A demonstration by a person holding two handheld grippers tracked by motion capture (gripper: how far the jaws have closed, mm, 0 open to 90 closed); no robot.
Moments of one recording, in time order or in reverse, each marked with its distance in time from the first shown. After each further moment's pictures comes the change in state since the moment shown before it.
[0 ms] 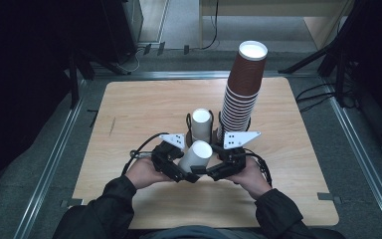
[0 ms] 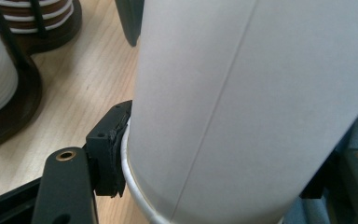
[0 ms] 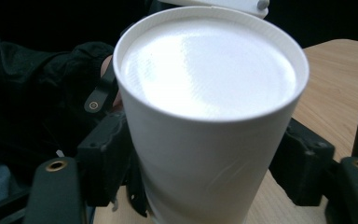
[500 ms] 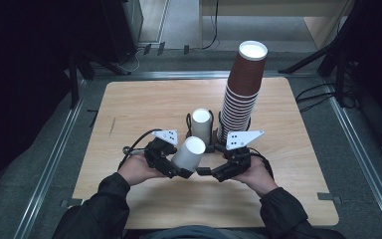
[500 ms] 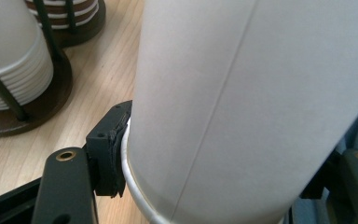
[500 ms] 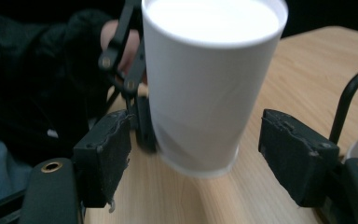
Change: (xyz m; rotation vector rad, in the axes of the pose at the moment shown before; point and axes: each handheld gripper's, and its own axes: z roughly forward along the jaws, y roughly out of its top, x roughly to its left) left arm 0.006 -0.003 -0.019 0.018 0.053 0.003; right arm 0.001 0.003 -0.012 0.090 -0.032 -0.040
